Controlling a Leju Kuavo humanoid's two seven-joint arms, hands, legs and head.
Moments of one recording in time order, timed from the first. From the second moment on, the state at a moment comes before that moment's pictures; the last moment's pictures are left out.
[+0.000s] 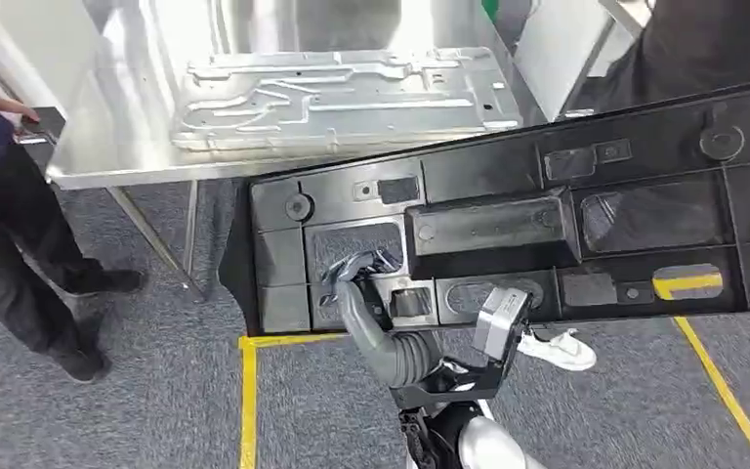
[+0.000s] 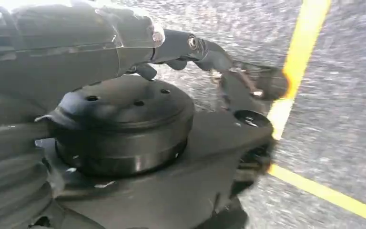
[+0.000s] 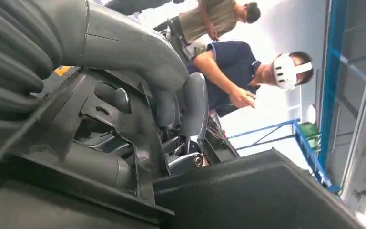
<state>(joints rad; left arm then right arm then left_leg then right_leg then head) -0.08 -0.05 -0.87 -0.21 1.18 0.14 -0.11 -0.22 -0.11 0.81 -1.90 -0.40 -0.42 -0.27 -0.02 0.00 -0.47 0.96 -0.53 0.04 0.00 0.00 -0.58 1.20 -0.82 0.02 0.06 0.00</state>
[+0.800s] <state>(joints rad) -0.11 -0.06 -0.87 -0.20 1.13 0.18 -0.09 -0.30 -0.05 0.88 -1.83 -0.31 -0.37 -0.20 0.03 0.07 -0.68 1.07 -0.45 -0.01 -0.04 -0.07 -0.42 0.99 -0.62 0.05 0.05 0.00</state>
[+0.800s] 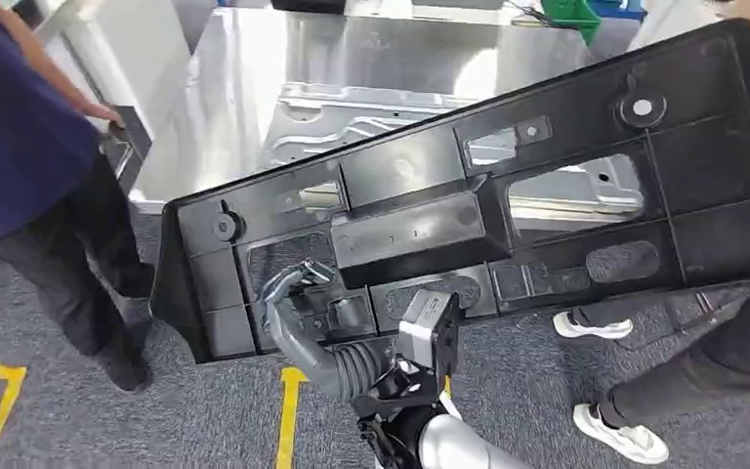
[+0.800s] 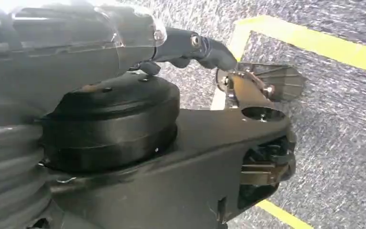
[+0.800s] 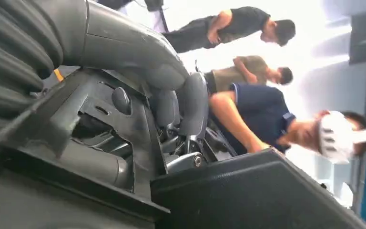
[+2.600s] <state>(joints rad) -0.11 -0.01 -0.85 -0.20 1.15 0.20 -0.08 -0.03 -0.26 0.46 -2.12 -0.39 -0.60 -0.31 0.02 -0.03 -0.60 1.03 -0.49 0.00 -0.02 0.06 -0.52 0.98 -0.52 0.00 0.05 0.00</state>
